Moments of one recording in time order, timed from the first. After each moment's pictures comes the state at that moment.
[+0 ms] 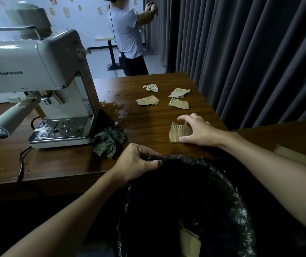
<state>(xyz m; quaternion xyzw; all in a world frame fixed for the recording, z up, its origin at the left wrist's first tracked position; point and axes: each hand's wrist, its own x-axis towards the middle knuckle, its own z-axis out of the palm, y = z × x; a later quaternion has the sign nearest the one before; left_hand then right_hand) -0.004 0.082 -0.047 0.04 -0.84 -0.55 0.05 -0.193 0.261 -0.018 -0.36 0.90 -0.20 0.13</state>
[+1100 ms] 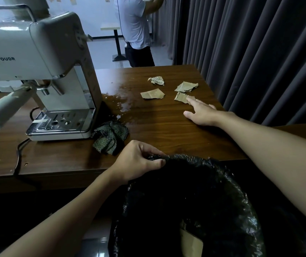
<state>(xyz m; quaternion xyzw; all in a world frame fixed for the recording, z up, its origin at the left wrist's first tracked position) -0.004 0.082 -0.050 0.03 -0.84 -0.53 0.08 -0.266 0.223 -0.032 -0.30 0.94 -0.12 0.12</state>
